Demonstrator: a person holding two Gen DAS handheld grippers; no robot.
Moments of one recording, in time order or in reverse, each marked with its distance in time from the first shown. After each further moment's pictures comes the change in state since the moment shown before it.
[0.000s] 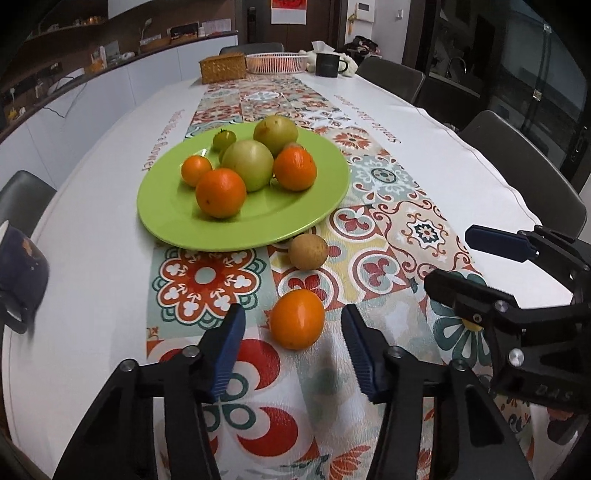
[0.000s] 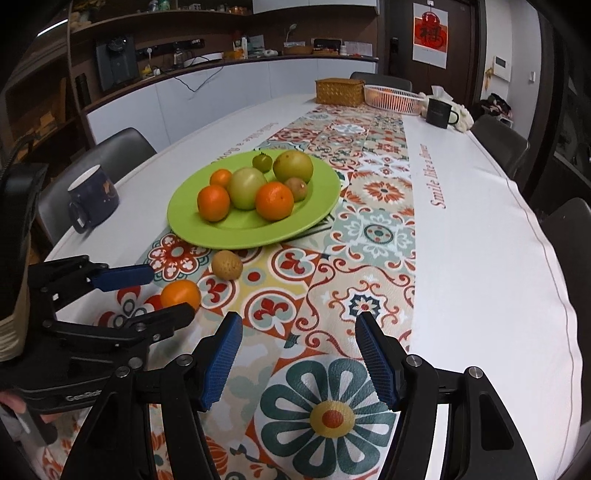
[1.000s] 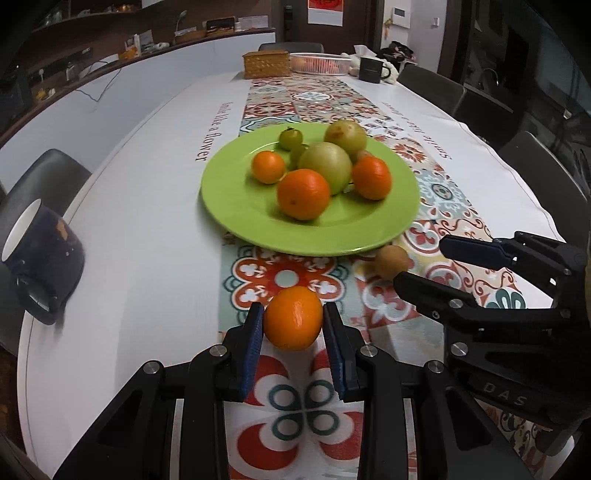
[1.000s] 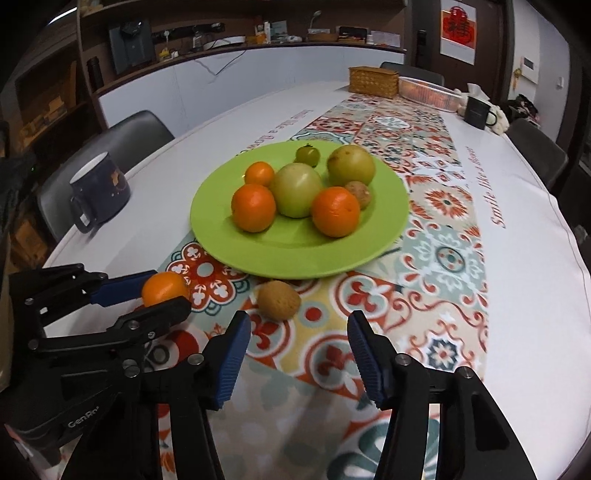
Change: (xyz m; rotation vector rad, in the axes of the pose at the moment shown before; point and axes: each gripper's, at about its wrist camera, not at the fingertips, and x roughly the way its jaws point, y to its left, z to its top) left arm -0.005 0.052 0.003 -0.086 -0.005 0.097; right arm 0.053 0.050 0.034 -0.065 0.052 0.051
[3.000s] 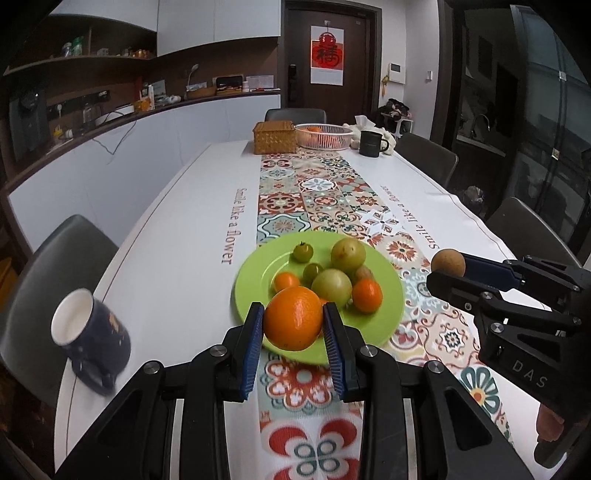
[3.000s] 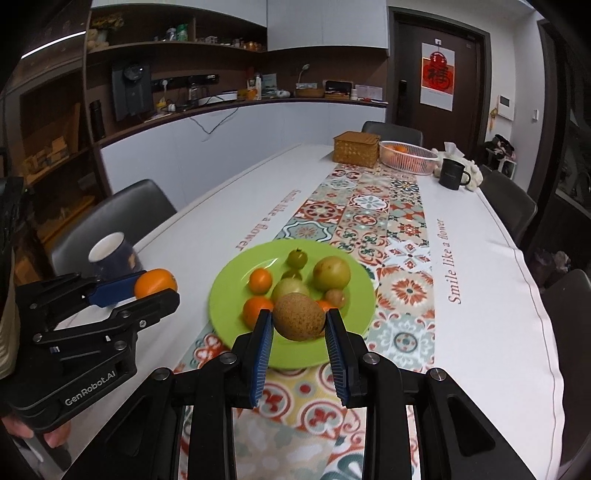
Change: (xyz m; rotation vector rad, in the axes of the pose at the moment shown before) left arm -0.071 0.013 0.064 0.003 -0.240 0.000; right arm -0.081 -0.001 0.057 0.027 -0.213 -0.069
